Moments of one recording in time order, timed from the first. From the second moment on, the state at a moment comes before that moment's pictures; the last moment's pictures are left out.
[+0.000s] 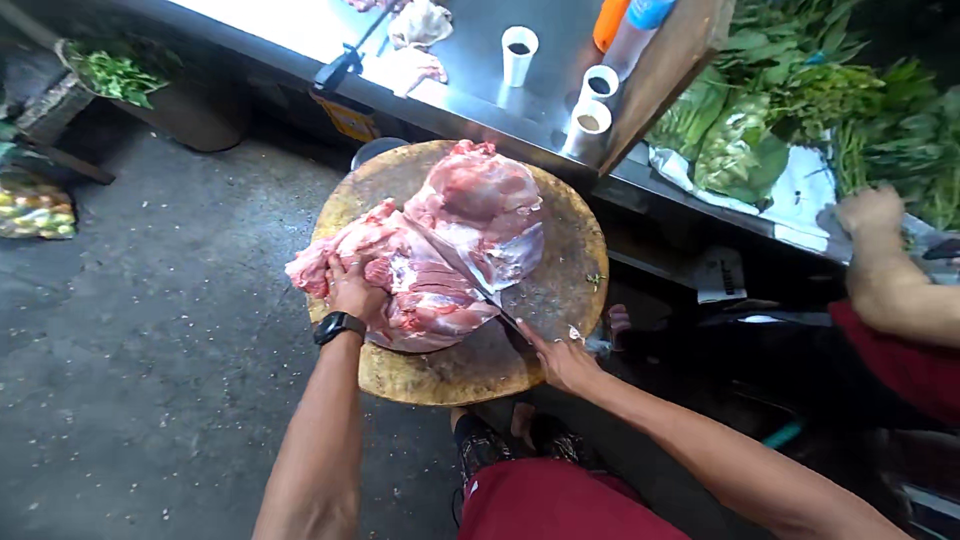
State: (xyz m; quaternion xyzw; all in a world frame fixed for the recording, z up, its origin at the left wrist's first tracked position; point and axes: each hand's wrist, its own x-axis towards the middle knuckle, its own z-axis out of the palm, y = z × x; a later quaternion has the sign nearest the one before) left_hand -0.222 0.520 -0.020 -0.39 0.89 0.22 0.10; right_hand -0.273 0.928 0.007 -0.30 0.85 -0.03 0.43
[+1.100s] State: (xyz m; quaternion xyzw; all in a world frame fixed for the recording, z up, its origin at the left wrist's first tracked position) left_hand -0.251 0.718 -0.005 -0.05 0.95 -0.04 0.31; right_hand -0.218 1.025 0.050 -0.15 0.88 -0.23 0.39
